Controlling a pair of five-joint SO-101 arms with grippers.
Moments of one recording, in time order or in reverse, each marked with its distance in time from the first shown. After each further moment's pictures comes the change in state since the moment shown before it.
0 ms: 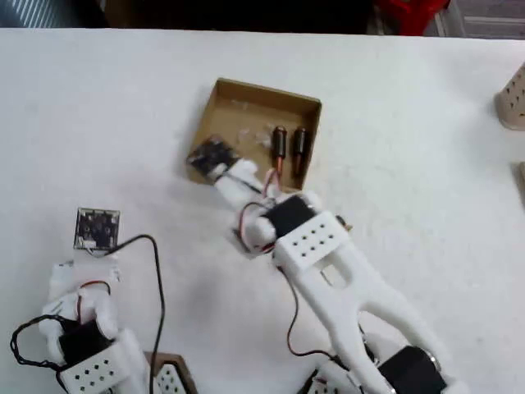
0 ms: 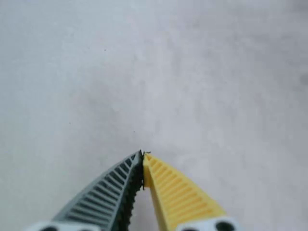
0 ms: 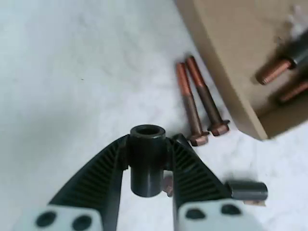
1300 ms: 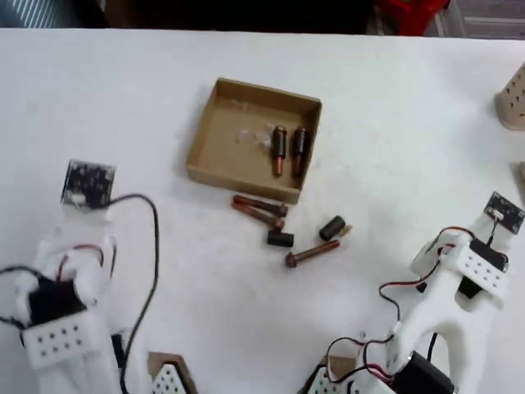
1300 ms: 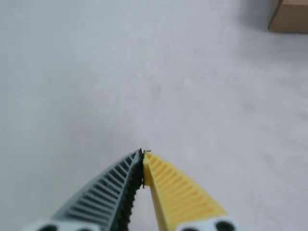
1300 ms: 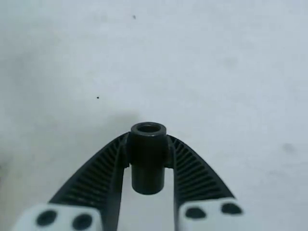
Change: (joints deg) left arm 9.3 34.0 -32.1 3.4 5.4; right arm 72.9 -2.5 22.1 -8.4 -13.0
